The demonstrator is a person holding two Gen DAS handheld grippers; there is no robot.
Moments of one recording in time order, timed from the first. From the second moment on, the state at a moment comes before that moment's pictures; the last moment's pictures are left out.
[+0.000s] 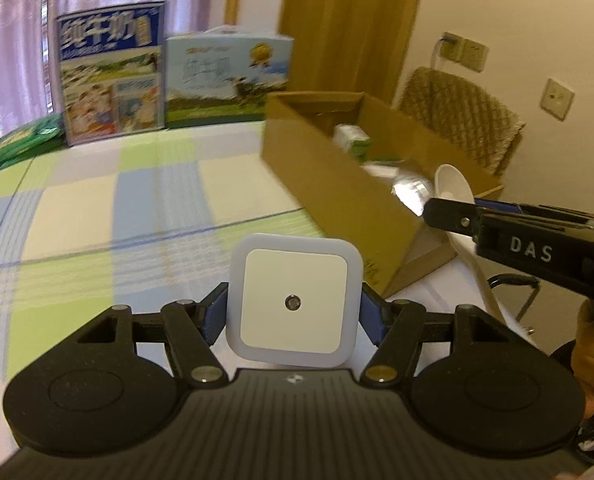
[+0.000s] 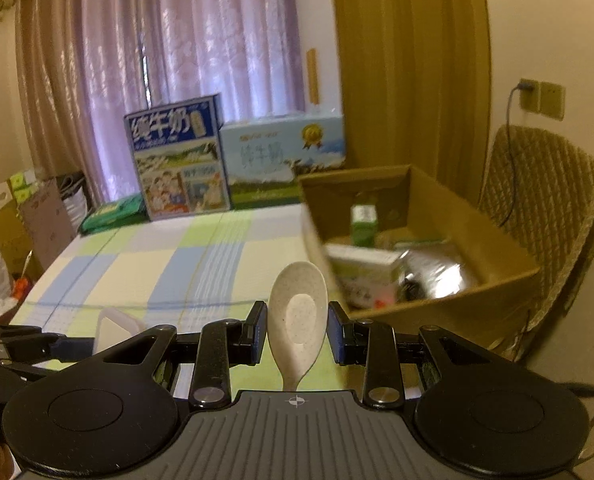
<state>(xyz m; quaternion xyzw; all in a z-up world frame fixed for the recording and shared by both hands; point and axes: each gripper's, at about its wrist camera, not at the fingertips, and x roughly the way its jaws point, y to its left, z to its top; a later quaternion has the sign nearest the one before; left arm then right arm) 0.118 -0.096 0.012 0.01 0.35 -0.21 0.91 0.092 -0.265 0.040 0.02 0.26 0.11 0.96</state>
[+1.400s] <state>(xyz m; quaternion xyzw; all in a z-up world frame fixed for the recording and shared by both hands) 0.253 -0.246 0.031 -0.04 0.36 -0.27 0.89 0.257 -0.384 0.066 0.02 0.27 0.10 0.96</state>
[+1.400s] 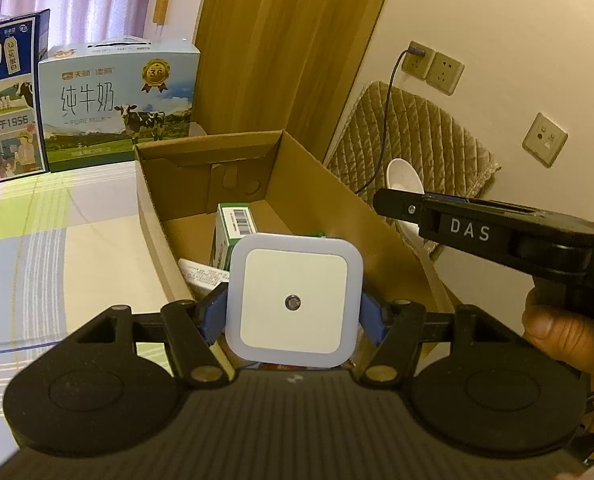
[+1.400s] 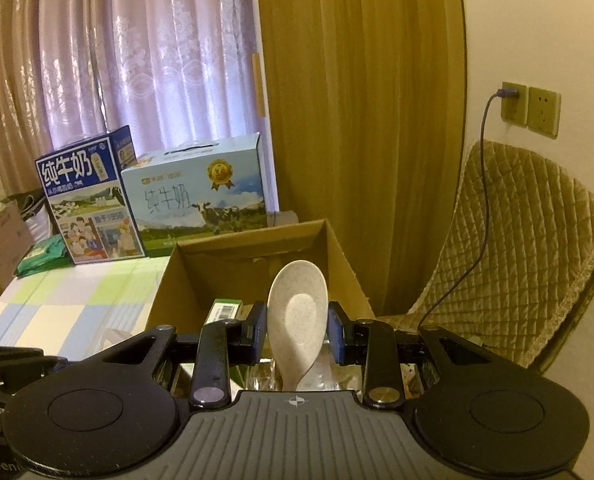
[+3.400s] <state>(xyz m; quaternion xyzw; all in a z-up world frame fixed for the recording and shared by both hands) 0.115 -0.182 0.053 -0.03 0.36 -0.16 0.92 0.078 -0.410 0.083 0.07 0.33 0.05 0.94</state>
